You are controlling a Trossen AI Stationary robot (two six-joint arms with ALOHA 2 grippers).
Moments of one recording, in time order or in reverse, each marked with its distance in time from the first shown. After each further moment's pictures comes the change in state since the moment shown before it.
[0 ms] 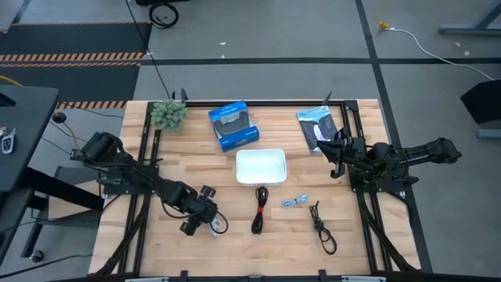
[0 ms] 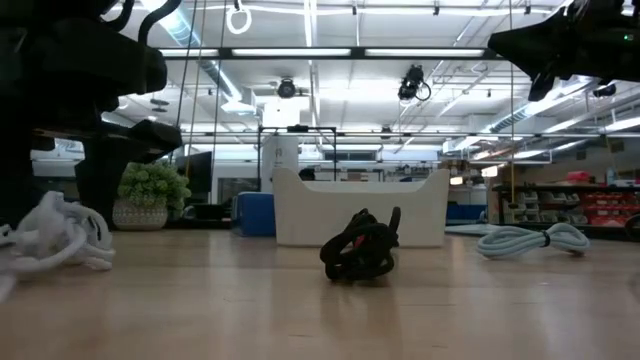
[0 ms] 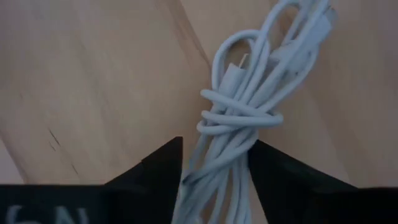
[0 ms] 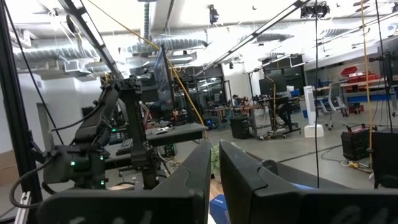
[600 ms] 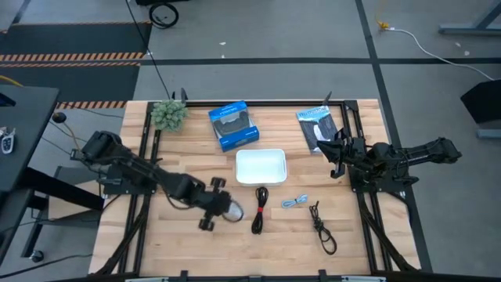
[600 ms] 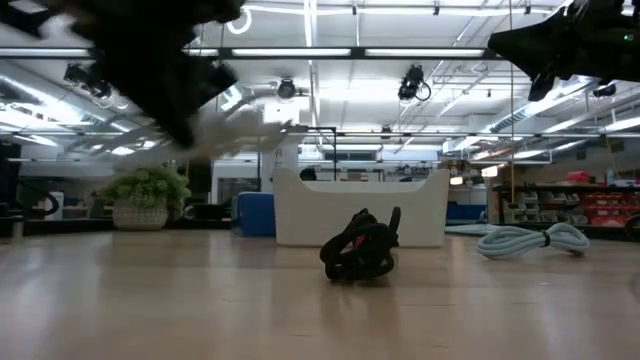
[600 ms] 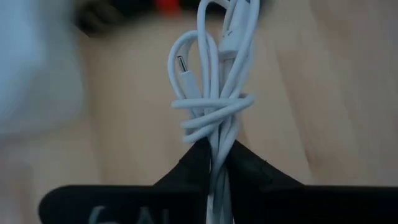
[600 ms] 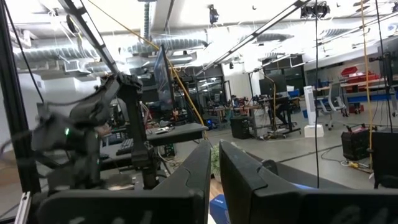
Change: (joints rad) left arm 0.095 -0.003 0.235 -0.078 -0.109 -0.094; right arm 0.000 0.000 0.000 0.000 0.000 0.000
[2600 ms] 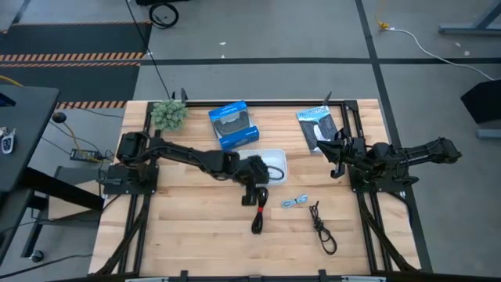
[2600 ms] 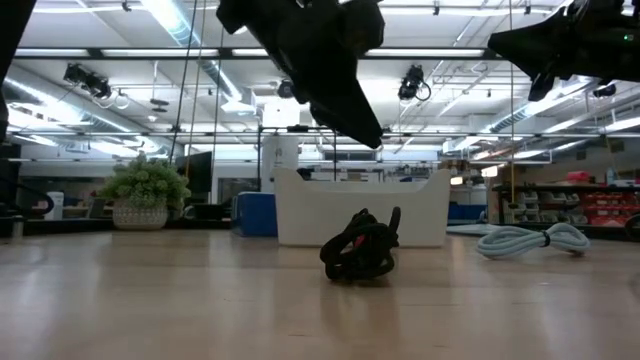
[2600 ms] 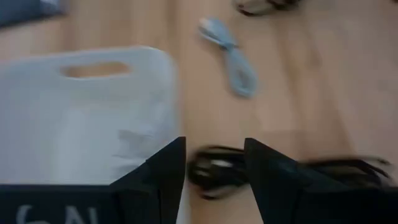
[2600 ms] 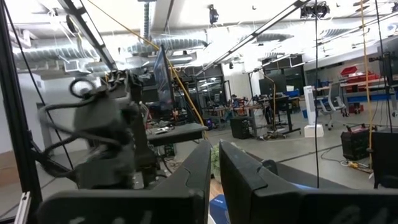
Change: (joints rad) left arm 0.296 0.305 0.338 0.174 0.200 0.130; right arm 0.000 0.000 0.000 0.001 0.000 0.000
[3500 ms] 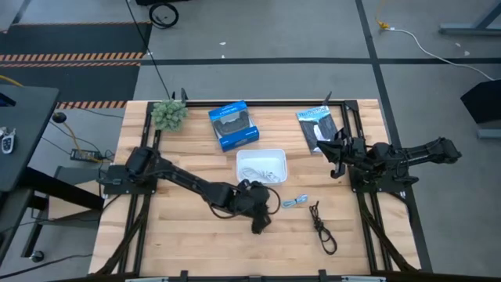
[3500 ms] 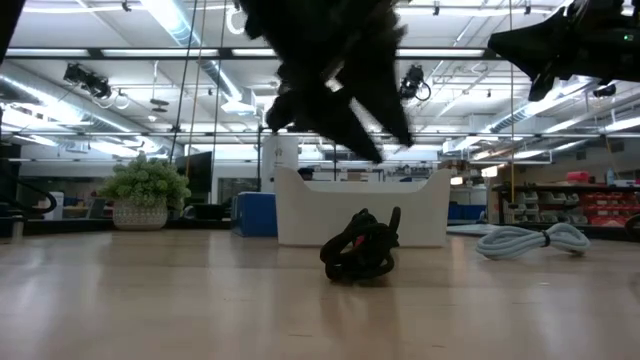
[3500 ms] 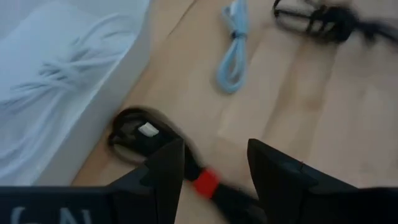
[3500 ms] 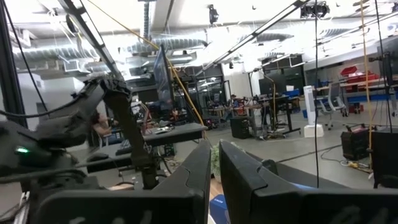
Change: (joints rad) left arm -0.244 0.138 0.119 -0.056 -0.409 -0.773; right arm 0.000 0.000 0.000 -0.001 0.000 0.000
